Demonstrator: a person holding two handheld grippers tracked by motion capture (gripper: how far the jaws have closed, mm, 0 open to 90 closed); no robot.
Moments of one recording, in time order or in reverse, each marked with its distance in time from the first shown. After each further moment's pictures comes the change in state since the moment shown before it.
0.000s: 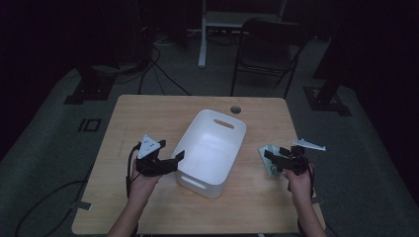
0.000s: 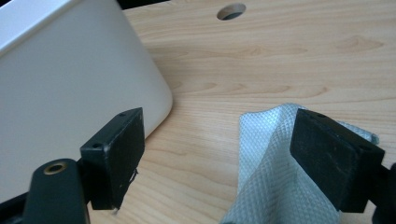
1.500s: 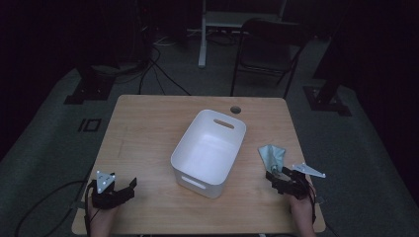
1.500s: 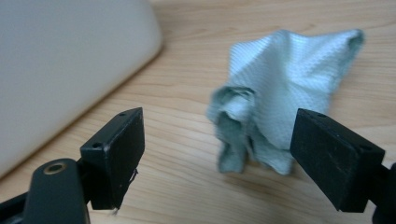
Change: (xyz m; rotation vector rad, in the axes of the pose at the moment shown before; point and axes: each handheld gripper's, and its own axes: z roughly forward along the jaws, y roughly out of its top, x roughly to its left) left arm 0.071 -0.123 -0.071 0.156 0.383 -0.102; right arm 0.000 -0.072 -0.015 -0.017 -0.074 -0.045
